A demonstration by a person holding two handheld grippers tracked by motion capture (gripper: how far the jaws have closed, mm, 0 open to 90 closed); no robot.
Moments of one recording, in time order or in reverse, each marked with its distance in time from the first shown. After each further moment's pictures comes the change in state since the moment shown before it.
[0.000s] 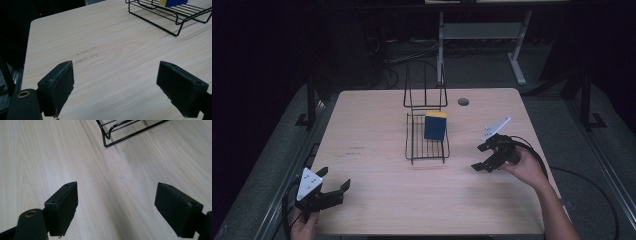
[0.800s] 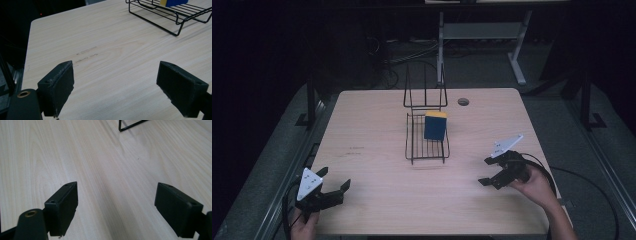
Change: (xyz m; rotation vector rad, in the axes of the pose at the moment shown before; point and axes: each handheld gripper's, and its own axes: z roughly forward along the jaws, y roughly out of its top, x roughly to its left) left arm 0.000 0.000 0.000 0.003 0.000 0.001; right arm 0.031 -0.038 -0.007 -0.038 -0.014 0.012
